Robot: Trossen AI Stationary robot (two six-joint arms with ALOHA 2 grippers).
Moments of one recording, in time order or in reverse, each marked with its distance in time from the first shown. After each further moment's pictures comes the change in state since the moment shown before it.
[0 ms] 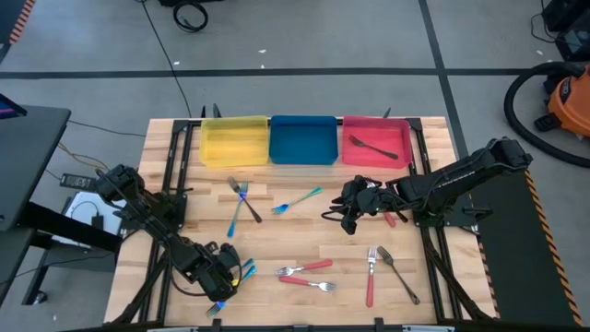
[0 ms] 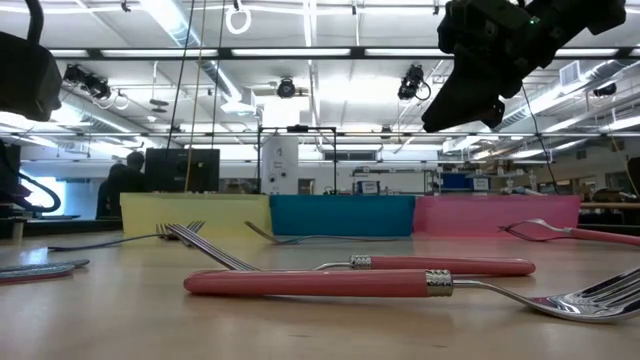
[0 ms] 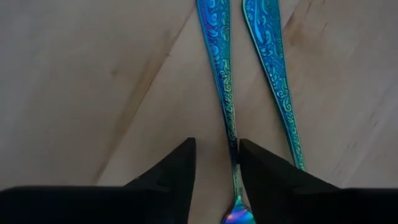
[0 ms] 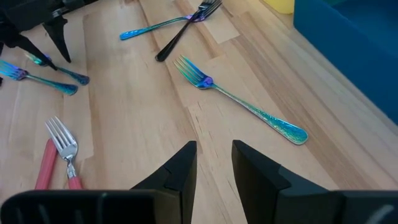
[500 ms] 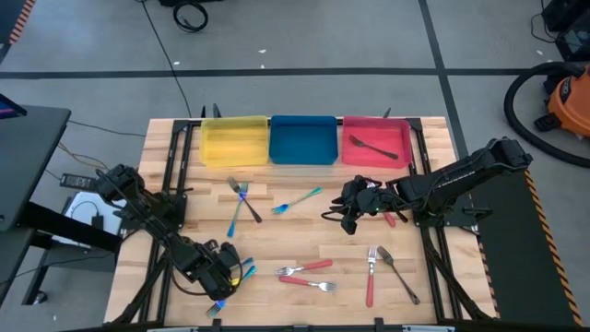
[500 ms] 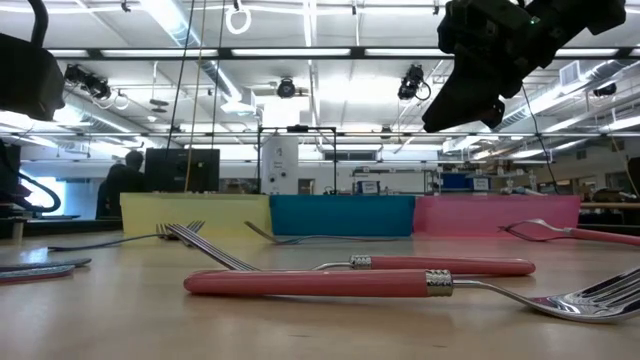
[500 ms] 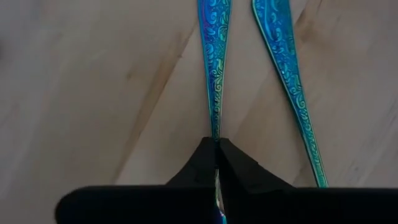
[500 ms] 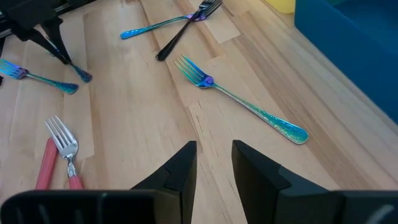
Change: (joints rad) left arm 0.008 0.000 0.002 -0.032 0.000 0.051; right arm 0.000 0.000 0.000 0.000 -0.003 -0.002
